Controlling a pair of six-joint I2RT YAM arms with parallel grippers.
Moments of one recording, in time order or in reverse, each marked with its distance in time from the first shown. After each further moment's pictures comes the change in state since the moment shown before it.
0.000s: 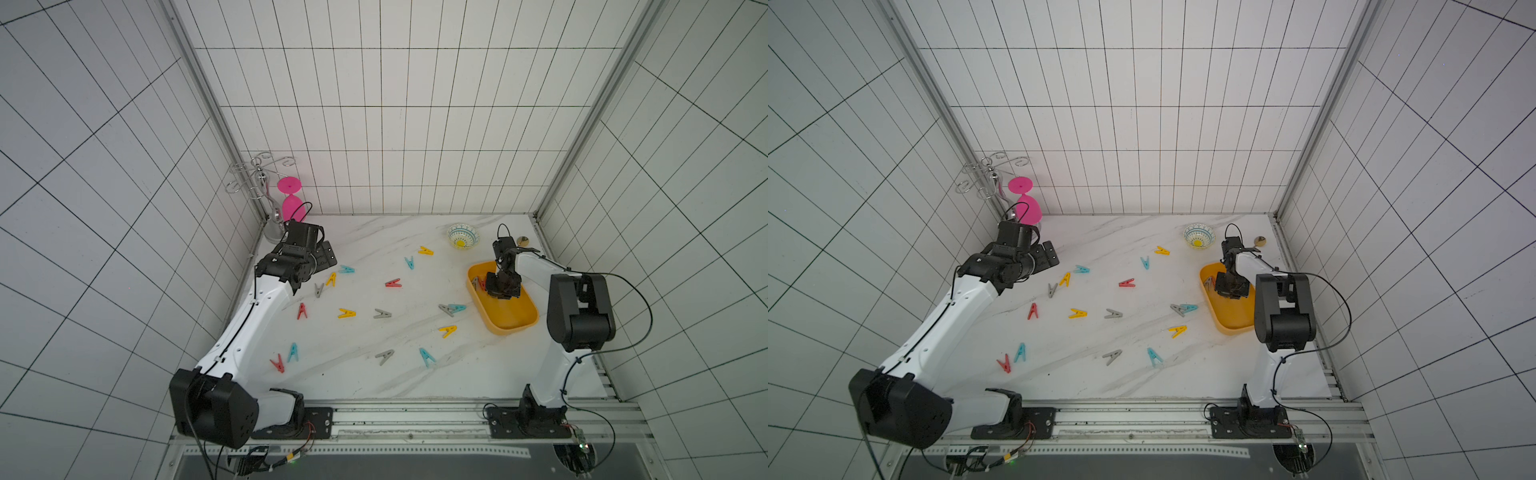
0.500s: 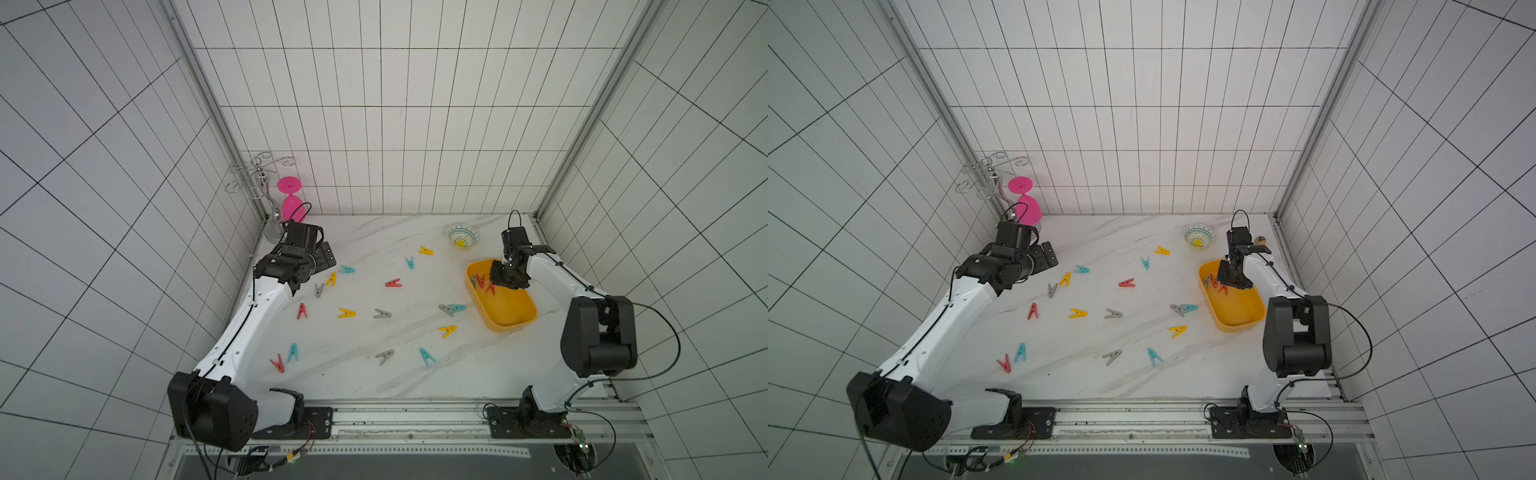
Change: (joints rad) left arm 0.000 -0.014 0.000 -0.018 -0.009 0.000; right arm 0.031 -0.246 -0.017 0.003 -0.003 0.001
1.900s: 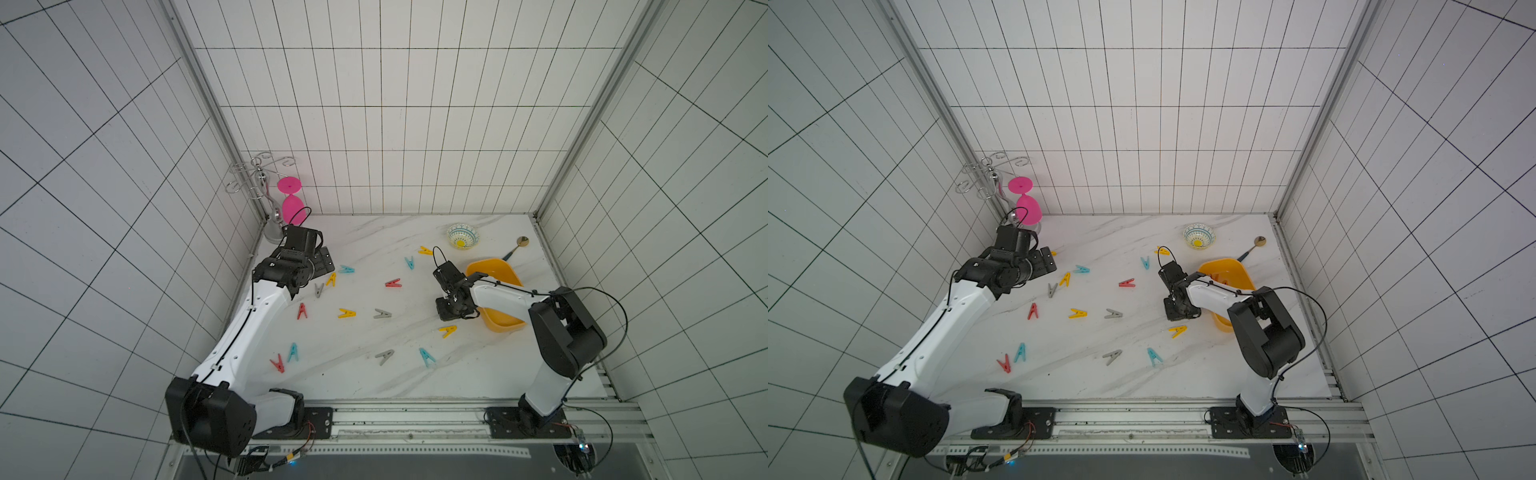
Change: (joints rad) left arm 0.000 -0.023 -0.030 -0.028 -0.010 0.011; right arm 0.505 0.122 -0.179 0.146 0.008 0.029
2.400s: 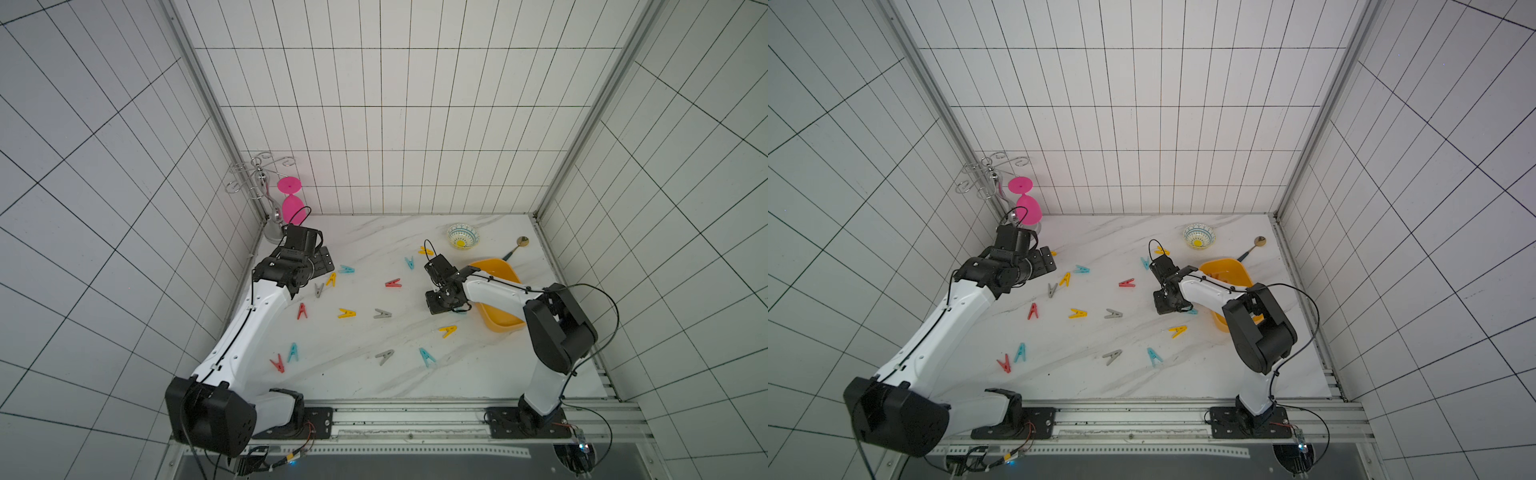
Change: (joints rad) left arm 0.000 0.002 0.010 -0.006 -0.008 0.001; right arm 0.027 0.027 0.119 -0.008 -0.044 -0.005
